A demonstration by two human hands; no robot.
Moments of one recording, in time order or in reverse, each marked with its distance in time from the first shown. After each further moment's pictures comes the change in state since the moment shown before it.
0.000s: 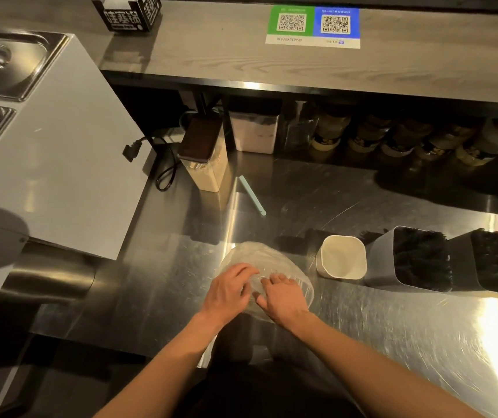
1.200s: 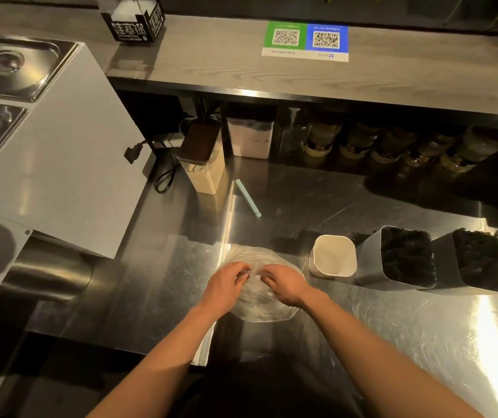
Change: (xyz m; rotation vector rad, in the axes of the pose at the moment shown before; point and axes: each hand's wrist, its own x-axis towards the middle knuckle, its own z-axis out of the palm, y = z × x) left_hand 0.007 0.007 -0.003 -0.165 -0.136 -0.305; right_hand 0.002 0.027 -0.030 0.459 0.010 -0.070
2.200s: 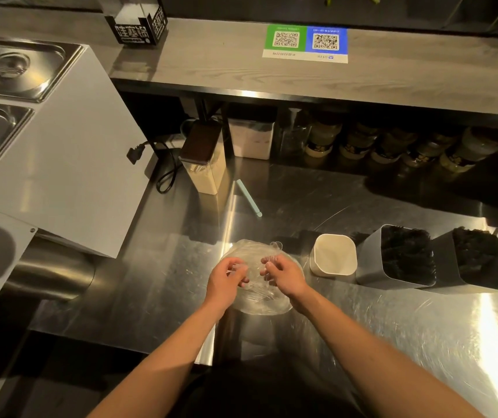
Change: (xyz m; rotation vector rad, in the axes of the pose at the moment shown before) left_hand -0.001 0.001 0.010 -0.645 0.165 -0.401; right_hand -0.004 -0.007 0.012 0.854 0.251 0.240
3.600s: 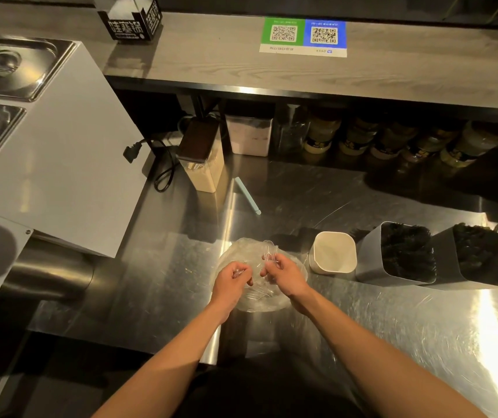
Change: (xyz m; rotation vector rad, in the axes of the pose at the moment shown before) left_hand -0.010 0.006 0.013 0.052 -0.057 -0.038; right_hand -0.002 0.000 -0.001 0.030 -0.019 0.032
